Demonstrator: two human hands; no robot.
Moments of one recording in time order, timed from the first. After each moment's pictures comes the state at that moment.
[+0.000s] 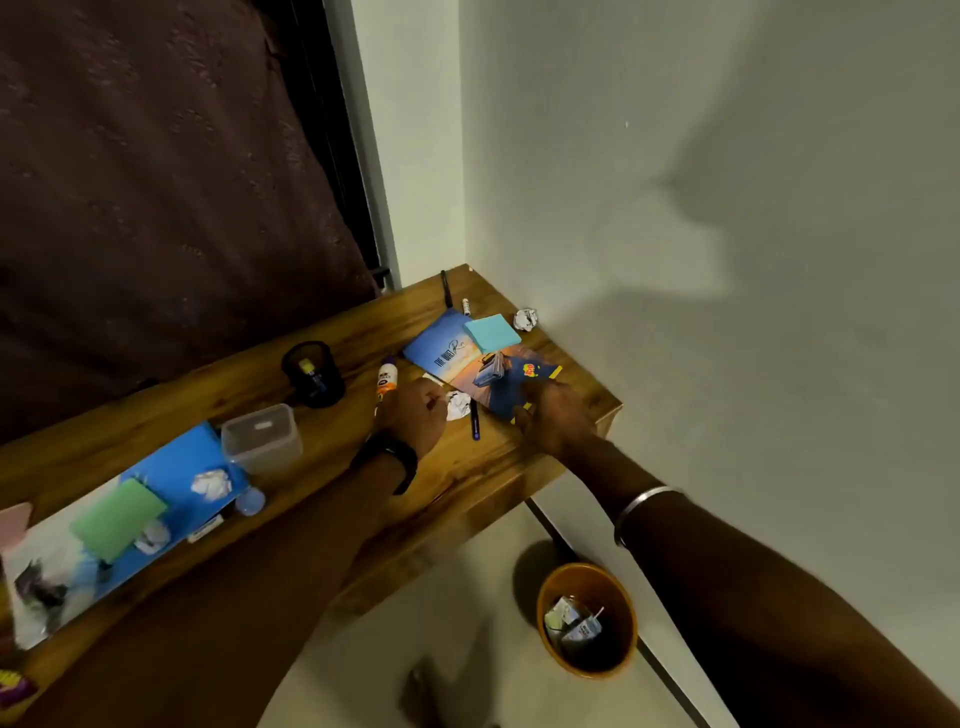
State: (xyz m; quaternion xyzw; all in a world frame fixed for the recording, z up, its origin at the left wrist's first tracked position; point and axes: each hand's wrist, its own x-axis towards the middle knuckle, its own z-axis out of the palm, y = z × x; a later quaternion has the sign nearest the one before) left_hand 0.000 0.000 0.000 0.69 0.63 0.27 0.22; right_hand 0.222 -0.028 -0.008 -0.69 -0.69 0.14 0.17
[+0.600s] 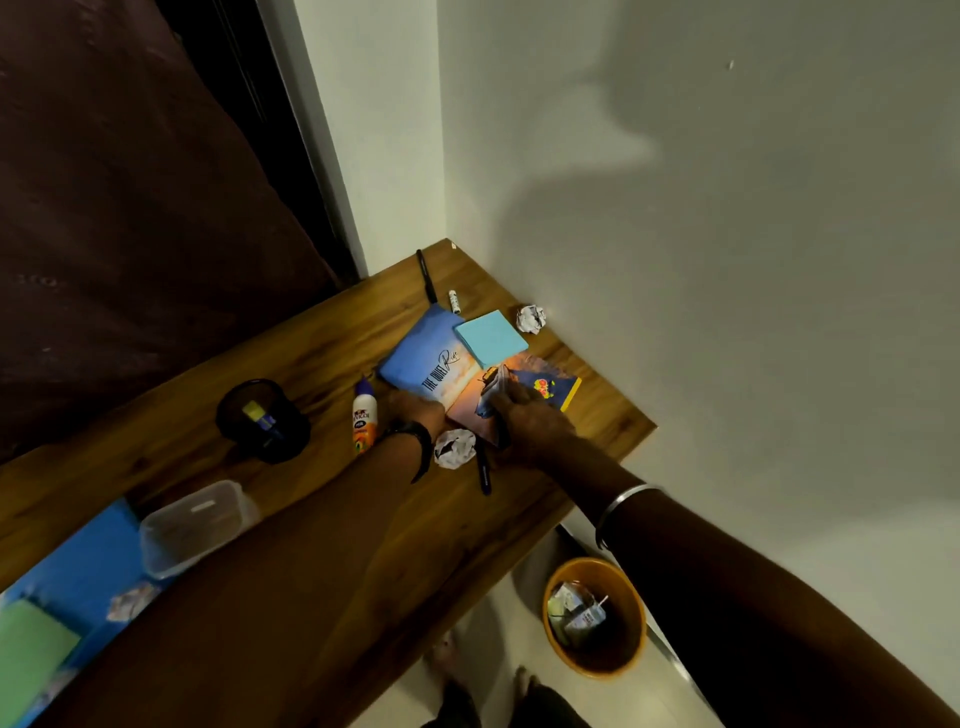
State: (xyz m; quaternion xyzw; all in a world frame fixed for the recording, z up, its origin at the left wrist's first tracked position) left_hand 0.031 0.161 -0.077 0.45 0.74 0.18 0.47; right_hand 0.207 0.109 -0.093 -0.66 -0.73 0.18 -0.01
